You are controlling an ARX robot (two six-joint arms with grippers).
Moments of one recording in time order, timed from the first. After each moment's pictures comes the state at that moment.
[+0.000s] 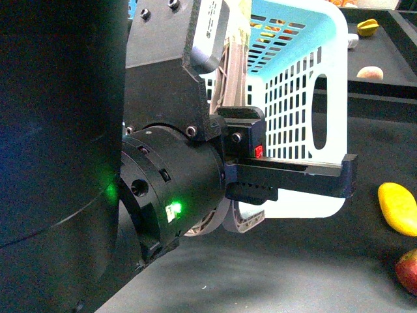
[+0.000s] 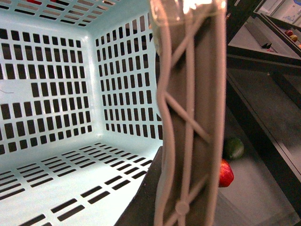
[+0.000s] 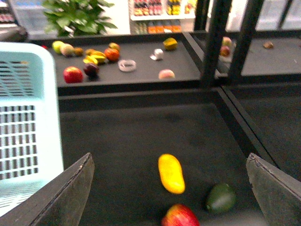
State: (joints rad) left arm -0.70 1.74 0.48 1.05 -0.16 -0.38; right arm -0.03 0.22 0.04 0.02 0.17 0.03
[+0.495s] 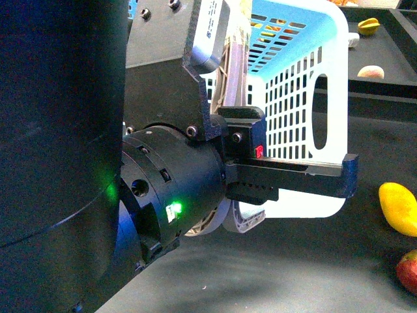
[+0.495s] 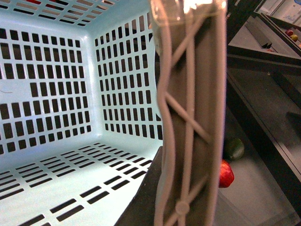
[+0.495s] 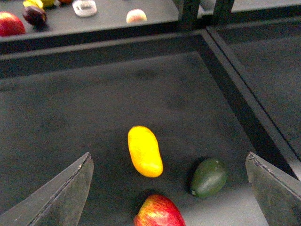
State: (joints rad) left arm -0.70 1.74 0.48 1.05 -0.16 -0.38; right arm -0.30 1.84 0.31 1.07 0.02 0.02
